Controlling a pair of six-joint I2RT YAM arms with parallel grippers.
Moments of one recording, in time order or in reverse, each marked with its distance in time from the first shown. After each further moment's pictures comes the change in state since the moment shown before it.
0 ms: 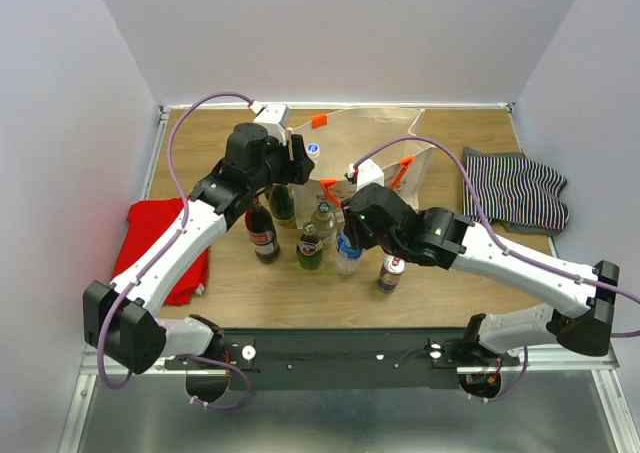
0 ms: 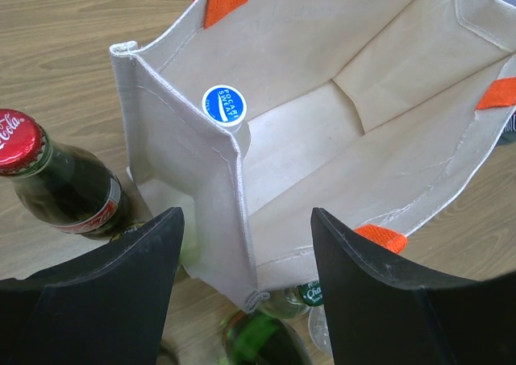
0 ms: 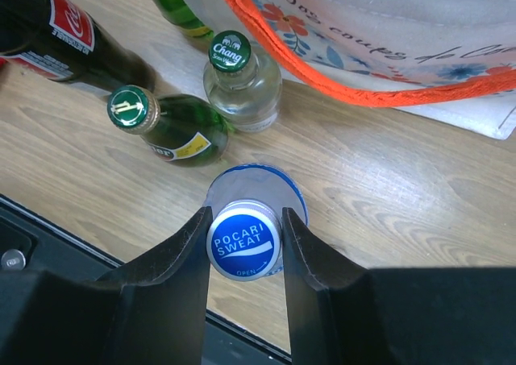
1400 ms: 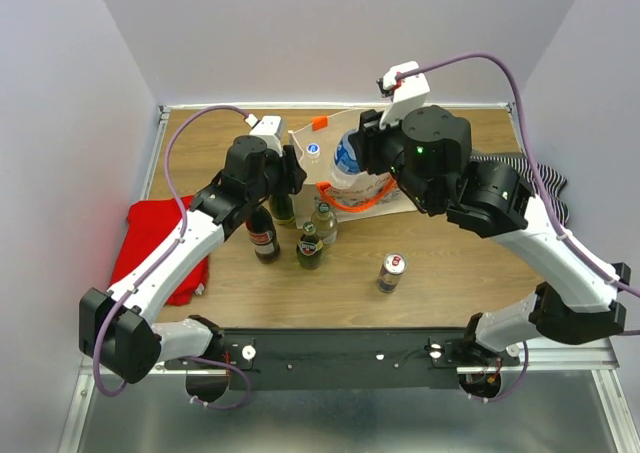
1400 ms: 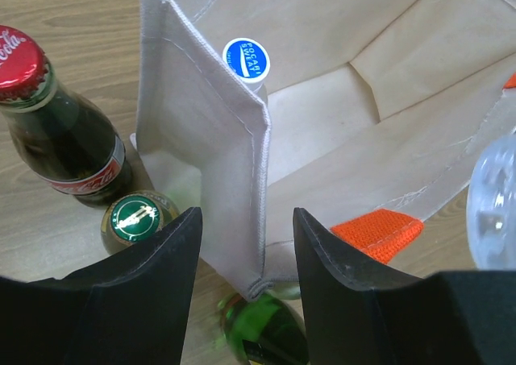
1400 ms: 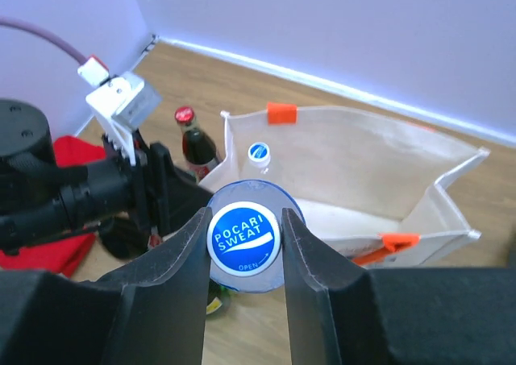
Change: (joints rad) left arm -0.002 -0.053 -0.099 0.006 -0.048 -0.048; right arm 0.000 0.118 0.679 -0.046 0.202 -0.267
